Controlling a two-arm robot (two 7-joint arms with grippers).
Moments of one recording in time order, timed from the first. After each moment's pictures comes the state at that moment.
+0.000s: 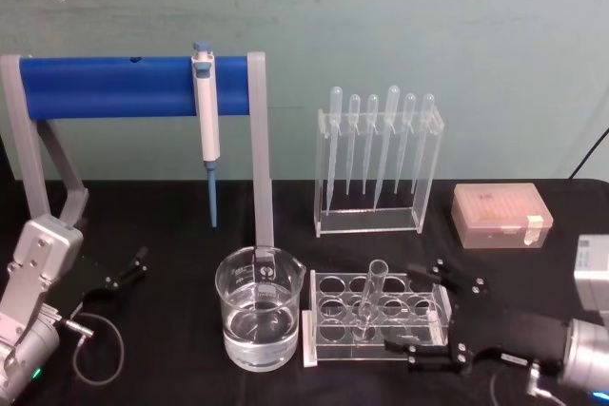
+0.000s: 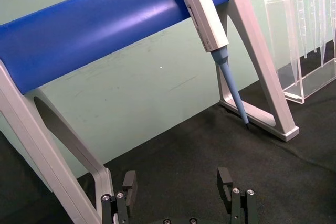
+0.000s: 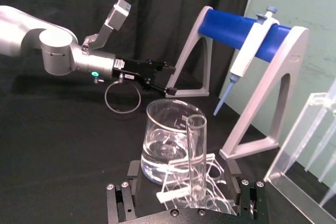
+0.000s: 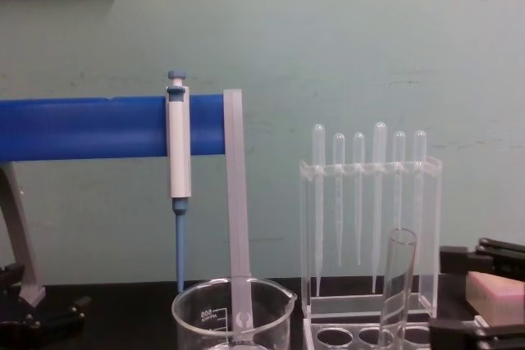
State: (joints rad) left arm -0.20 0.60 0.45 -1.41 -0.25 -0.12 0.03; right arm 0.20 0.72 -0.42 -1.55 0.49 -0.24 0.79
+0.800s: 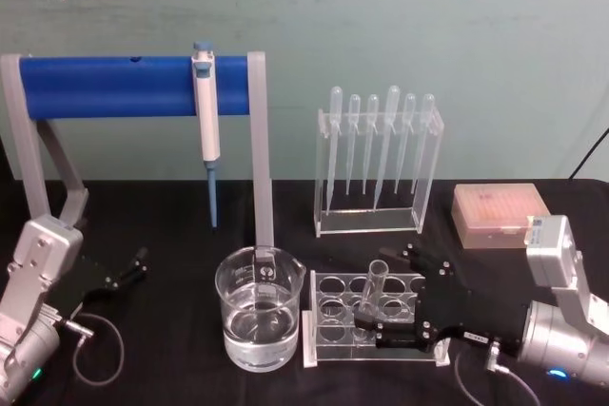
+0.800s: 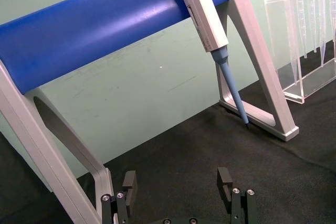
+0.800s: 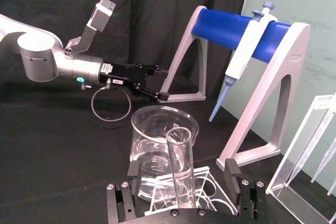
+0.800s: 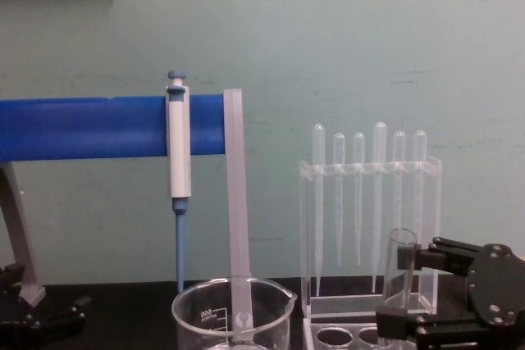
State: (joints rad) left arm -0.20 0.60 0.45 -1.41 -0.25 -0.12 0.03; right arm 0.31 0.61 -0.48 -1.43 0.46 -0.24 0.80
